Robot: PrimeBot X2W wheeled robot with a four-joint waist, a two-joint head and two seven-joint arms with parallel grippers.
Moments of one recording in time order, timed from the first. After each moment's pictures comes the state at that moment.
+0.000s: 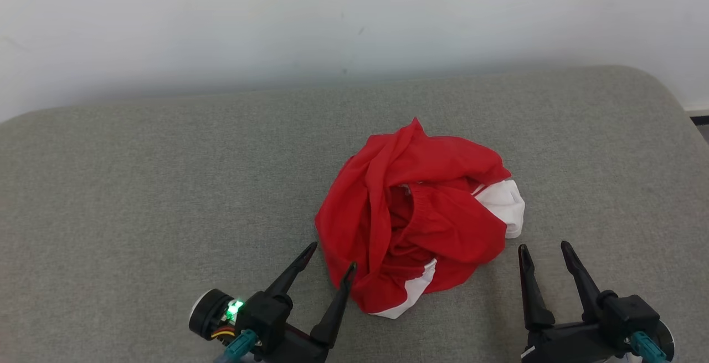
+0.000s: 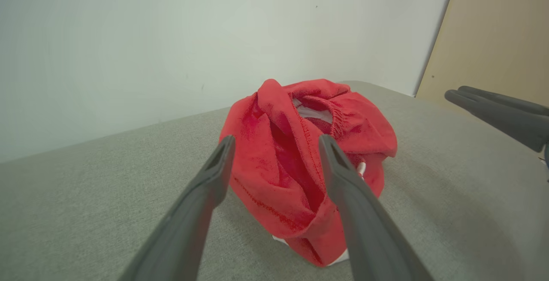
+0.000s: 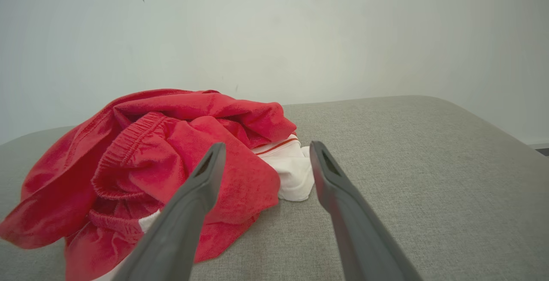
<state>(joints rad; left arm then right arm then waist) -0.25 0.15 -0.50 0.29 -0.26 -0.13 -0.26 -0.06 -0.05 0.03 0.25 0.14 0.13 -0.26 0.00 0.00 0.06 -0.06</state>
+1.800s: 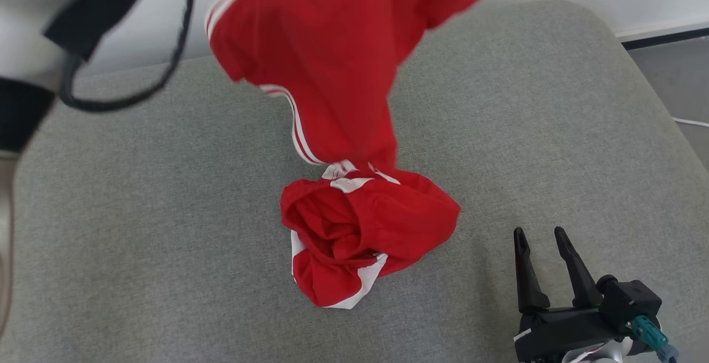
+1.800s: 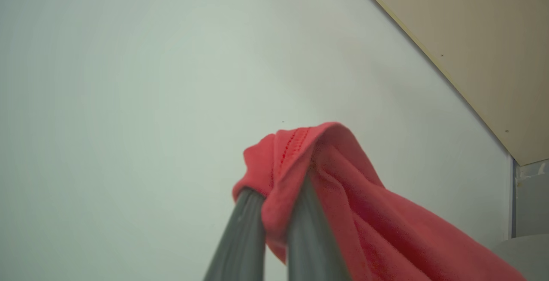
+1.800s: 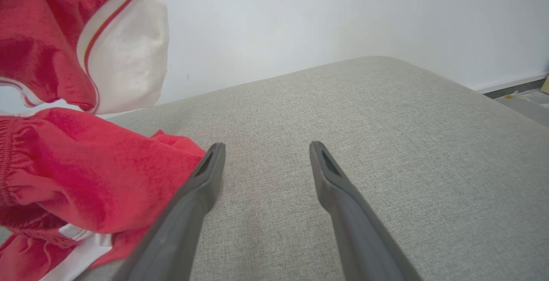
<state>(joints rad) -1.78 0.28 -0.94 0.68 -0.50 -0.13 -0.18 -0.12 -0.05 0.06 0.27 0.25 0.13 -0.26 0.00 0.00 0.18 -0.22</state>
